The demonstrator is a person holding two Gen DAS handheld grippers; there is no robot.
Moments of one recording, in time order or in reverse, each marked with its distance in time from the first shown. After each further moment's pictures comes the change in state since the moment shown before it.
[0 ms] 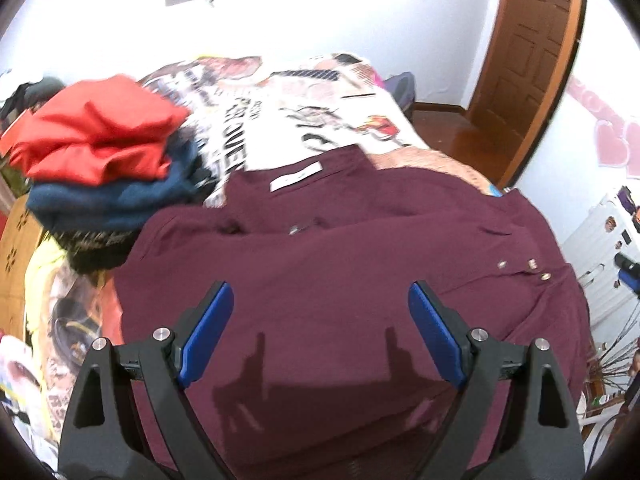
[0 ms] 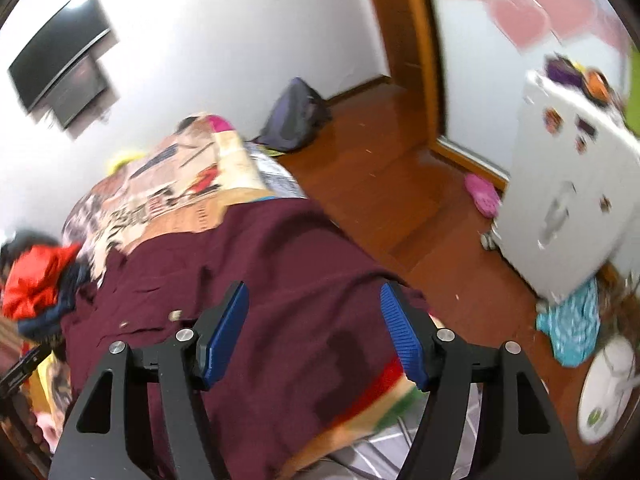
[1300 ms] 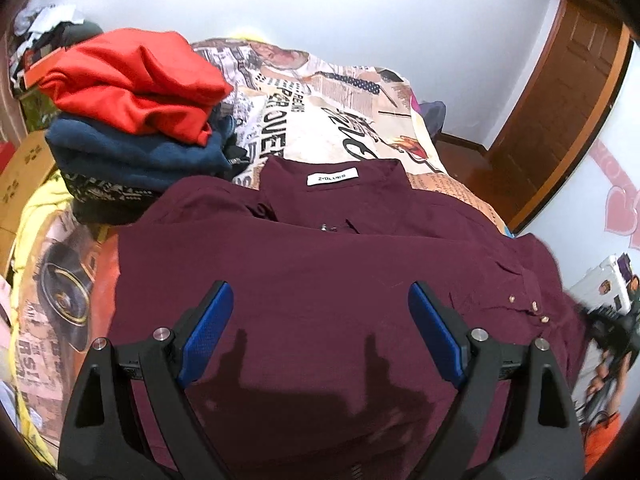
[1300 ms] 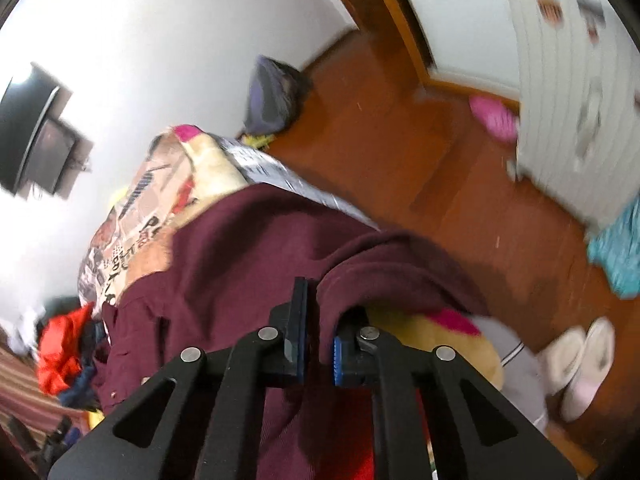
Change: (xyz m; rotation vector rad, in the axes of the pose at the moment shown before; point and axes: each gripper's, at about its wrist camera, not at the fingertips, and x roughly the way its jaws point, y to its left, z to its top) left arm -0.008 0.043 -0.018 -0.227 -0.036 0.012; right arm 0.056 -0.029 0.015 0.230 0.070 0.101
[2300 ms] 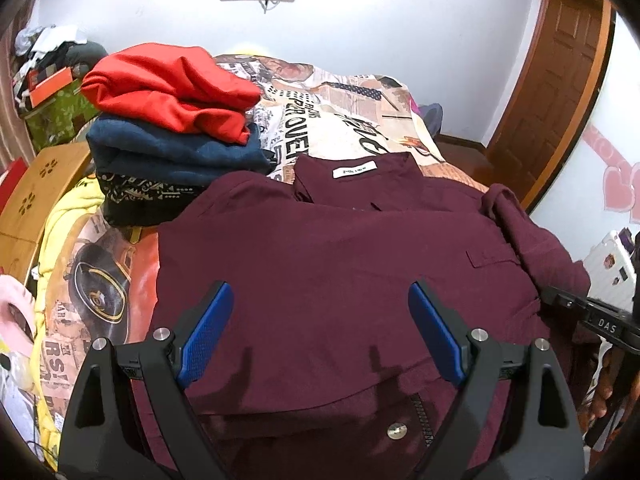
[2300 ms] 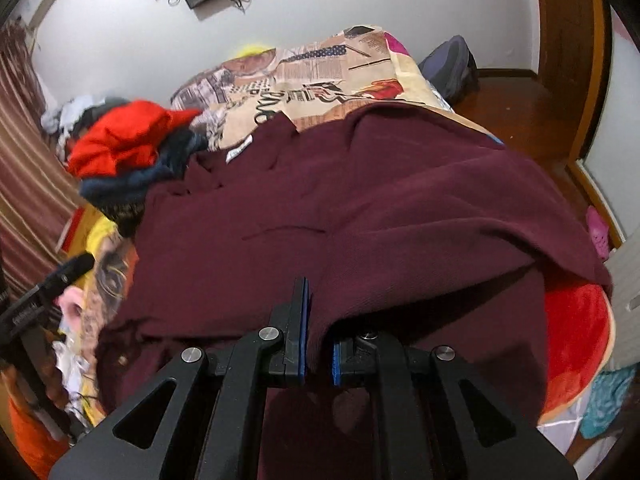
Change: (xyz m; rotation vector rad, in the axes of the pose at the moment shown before) left arm -0.036 0.027 -0.033 0.066 -0.042 0.020; right arm -0.015 0.185 -0.139 -0.638 0.208 0.151
